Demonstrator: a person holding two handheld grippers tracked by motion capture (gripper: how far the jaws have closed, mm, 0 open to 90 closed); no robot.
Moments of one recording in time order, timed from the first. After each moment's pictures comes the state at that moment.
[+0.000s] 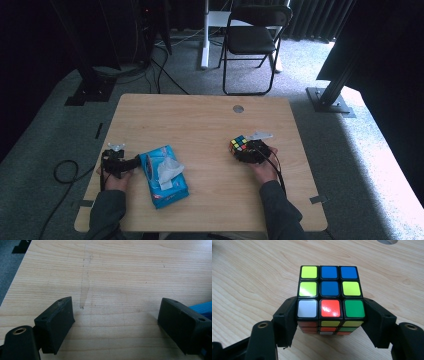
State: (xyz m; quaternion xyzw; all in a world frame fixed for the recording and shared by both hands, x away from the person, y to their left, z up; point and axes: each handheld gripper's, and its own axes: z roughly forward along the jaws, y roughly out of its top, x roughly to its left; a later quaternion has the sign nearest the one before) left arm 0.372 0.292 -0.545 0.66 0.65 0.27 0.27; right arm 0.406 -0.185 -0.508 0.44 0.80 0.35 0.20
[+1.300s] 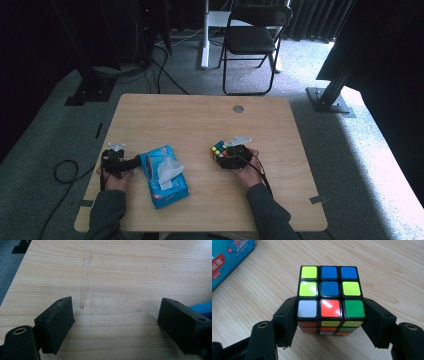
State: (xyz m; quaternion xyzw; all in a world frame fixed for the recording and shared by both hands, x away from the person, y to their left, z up) left arm 0.372 0.292 -0.545 0.66 0.65 0.27 0.27; right arm 0.391 -0.126 -0.509 0.37 0.84 0.36 0.18
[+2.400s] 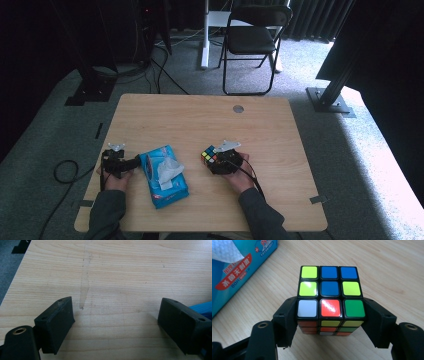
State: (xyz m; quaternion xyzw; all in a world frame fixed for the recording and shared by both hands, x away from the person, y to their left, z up) left arm 0.372 0.292 -0.545 0.66 0.64 0.27 0.27; right arm 0.378 -0.097 -0.513 0.35 0.85 0.36 0.16
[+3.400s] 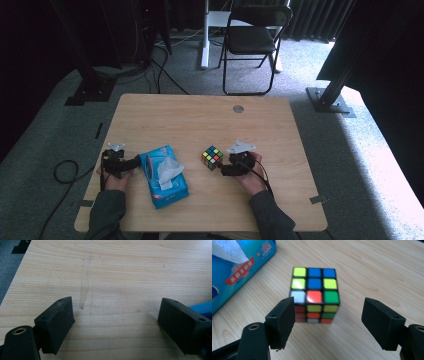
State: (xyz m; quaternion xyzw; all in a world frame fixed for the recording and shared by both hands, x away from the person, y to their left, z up) left arm 0.372 0.292 -0.545 0.66 0.64 0.27 0.27; right arm 0.363 -0.133 -0.498 0.34 0.84 0.39 0.19
